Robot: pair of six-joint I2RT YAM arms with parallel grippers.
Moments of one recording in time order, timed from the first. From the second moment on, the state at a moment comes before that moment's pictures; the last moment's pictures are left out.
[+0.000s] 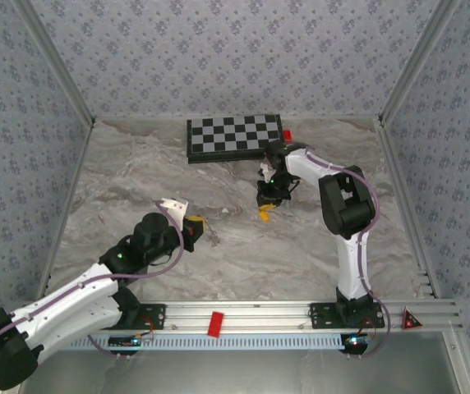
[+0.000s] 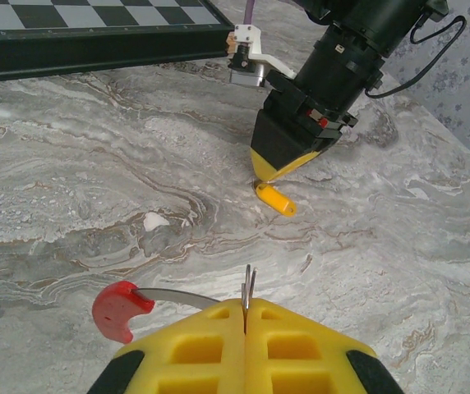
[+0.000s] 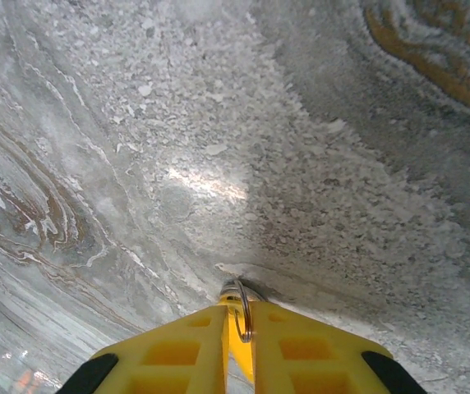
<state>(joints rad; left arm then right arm) -0.80 0.75 0.44 -0.08 -0.01 -0.42 0.41 2.12 1.58 -0.98 -0.39 0.24</state>
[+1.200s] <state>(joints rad) -0.80 0.74 0.44 -0.08 -0.01 -0.42 0.42 2.16 1.61 -1.00 -0.40 0.24</state>
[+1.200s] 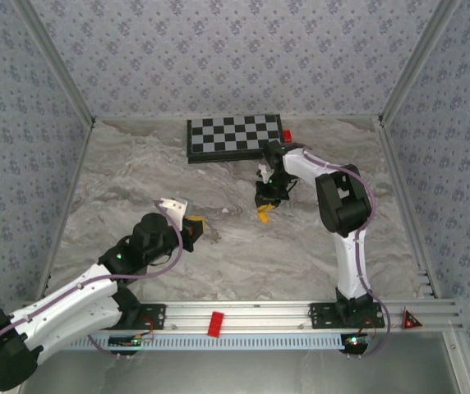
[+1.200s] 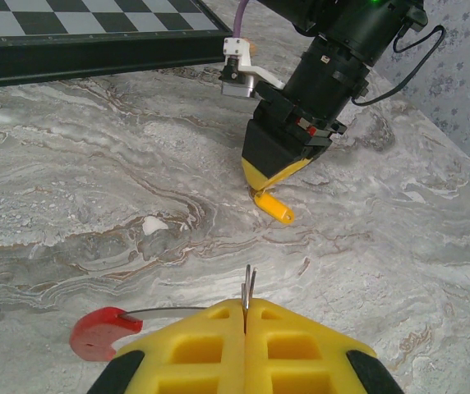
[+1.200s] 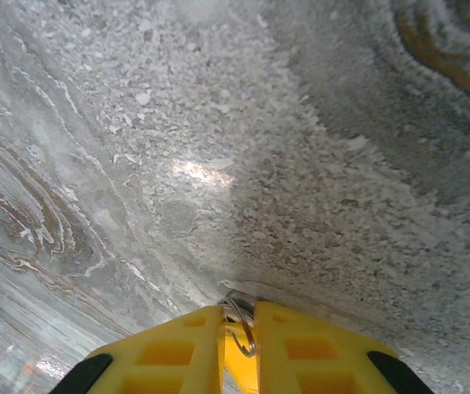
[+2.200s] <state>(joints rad) -0.80 0.76 0.44 -0.08 -0.01 -0.42 0.42 1.95 1.43 -0.86 -0.40 0.23</state>
